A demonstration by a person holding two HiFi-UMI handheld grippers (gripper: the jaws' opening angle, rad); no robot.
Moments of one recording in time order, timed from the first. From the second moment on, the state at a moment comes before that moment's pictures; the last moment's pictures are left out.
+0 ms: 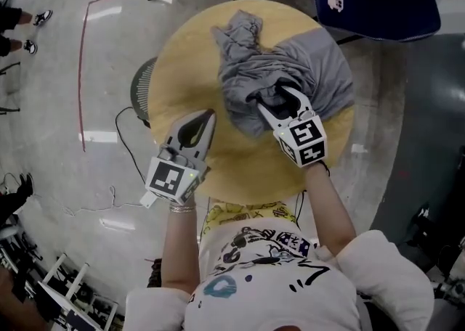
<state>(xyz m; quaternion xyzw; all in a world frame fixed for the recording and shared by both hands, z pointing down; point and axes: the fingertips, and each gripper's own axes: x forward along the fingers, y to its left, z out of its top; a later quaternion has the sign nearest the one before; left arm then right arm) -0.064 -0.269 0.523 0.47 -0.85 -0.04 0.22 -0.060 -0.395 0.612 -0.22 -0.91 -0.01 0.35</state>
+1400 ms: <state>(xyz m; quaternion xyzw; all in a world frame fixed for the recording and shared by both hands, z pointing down) -0.023 -0.109 0.420 0.49 -0.86 0.00 0.13 0.034 -0.265 0.459 -0.19 -0.96 0.02 0.22</state>
